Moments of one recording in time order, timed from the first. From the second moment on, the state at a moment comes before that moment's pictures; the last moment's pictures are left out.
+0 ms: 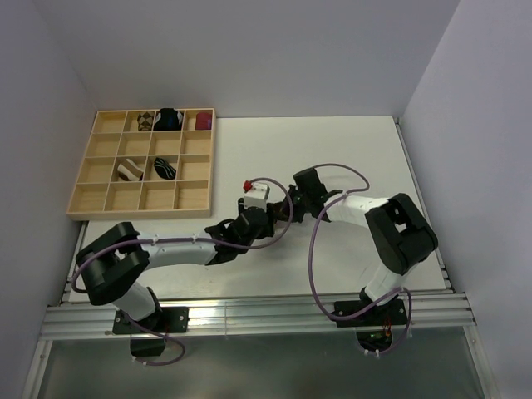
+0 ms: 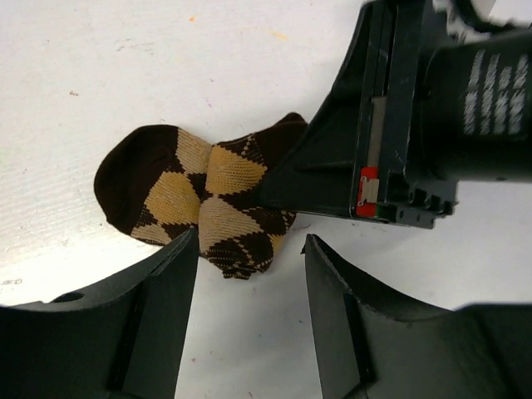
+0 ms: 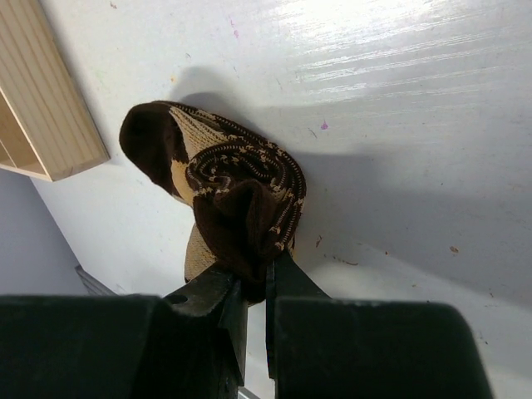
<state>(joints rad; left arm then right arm) -1.04 1.56 0.78 0.25 -0.56 -0.53 0.51 1.68 0.84 -0.04 -0.24 0.97</state>
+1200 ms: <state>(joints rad) -1.03 1.80 0.93 0.22 -0.51 -0.39 0.46 1.65 0.88 -0.11 -0.26 0.97</state>
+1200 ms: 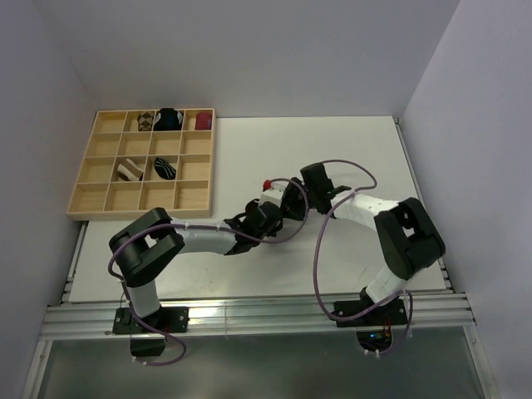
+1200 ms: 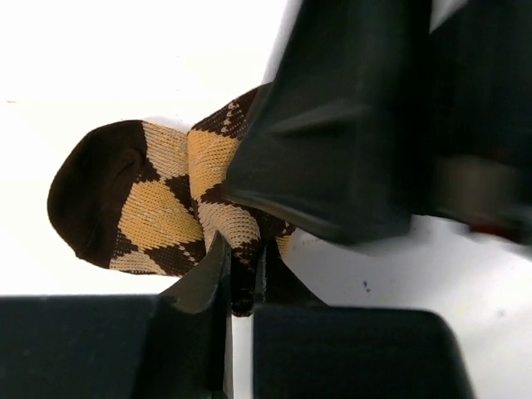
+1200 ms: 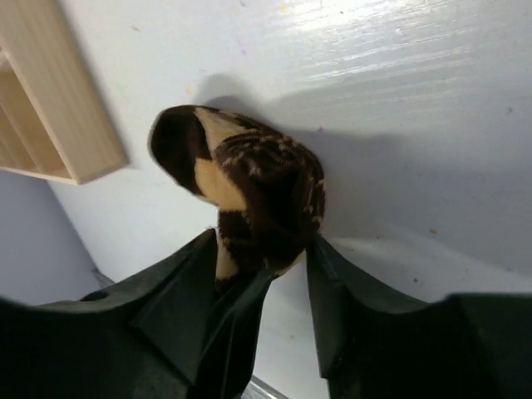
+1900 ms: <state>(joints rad) -0.69 1.78 0.86 0.31 0.12 -0.81 0.44 1.57 0.67 0.27 -0.27 1.07</state>
